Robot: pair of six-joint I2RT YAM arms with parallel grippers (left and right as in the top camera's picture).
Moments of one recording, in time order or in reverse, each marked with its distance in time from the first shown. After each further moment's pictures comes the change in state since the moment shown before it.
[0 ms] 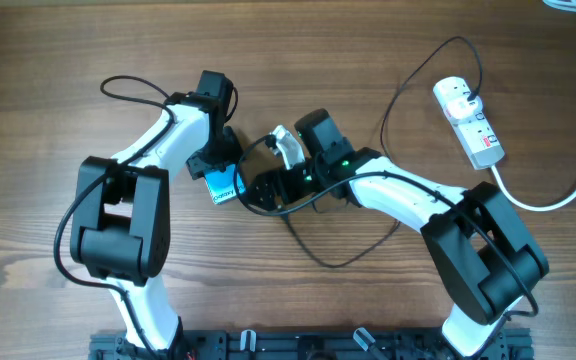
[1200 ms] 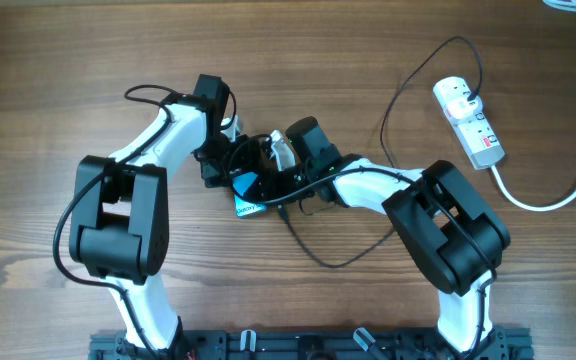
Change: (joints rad) left arm 0.011 0.004 -0.001 -0.074 0.402 0.237; right arm 0.020 0.180 0.003 0.212 -0.080 0.246
